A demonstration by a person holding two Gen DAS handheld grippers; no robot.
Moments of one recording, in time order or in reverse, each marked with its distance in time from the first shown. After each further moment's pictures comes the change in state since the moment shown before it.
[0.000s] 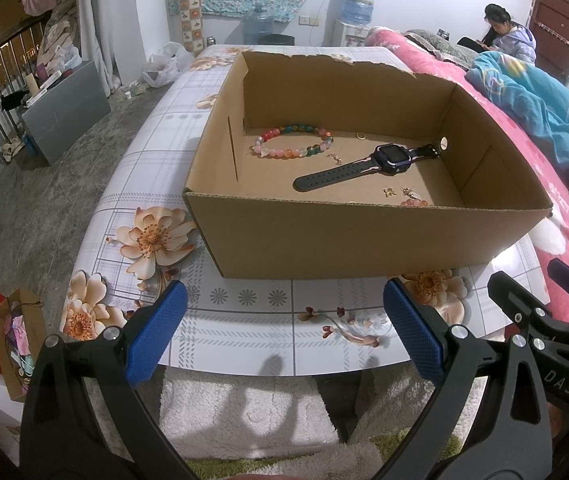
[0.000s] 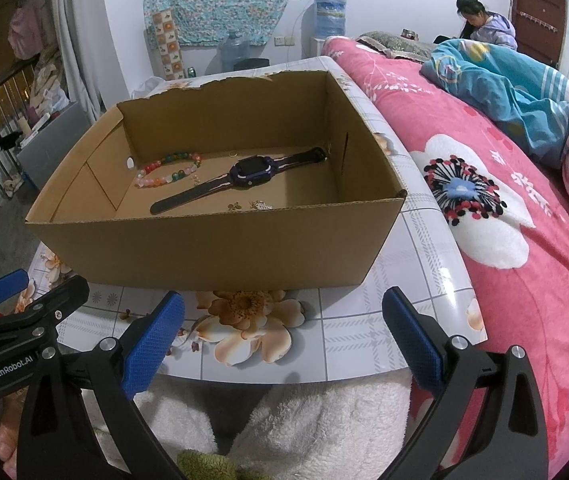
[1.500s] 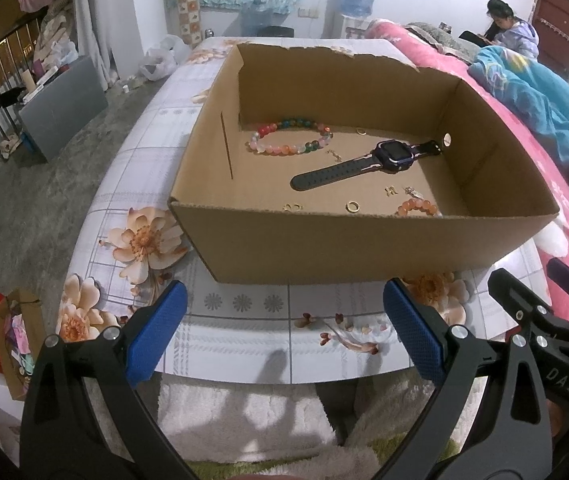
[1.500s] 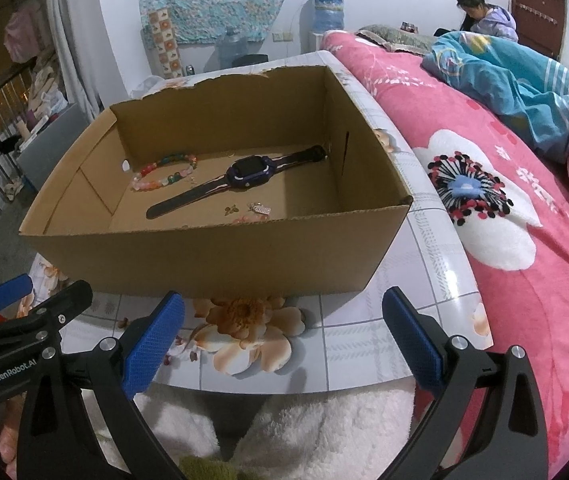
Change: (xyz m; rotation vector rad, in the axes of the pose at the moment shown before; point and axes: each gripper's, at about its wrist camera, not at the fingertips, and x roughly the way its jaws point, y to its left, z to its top) left arm 0.011 -0.002 0.008 -0.002 0.036 0.000; right arm 0.010 -0.002 0.006 0.026 0.023 0.010
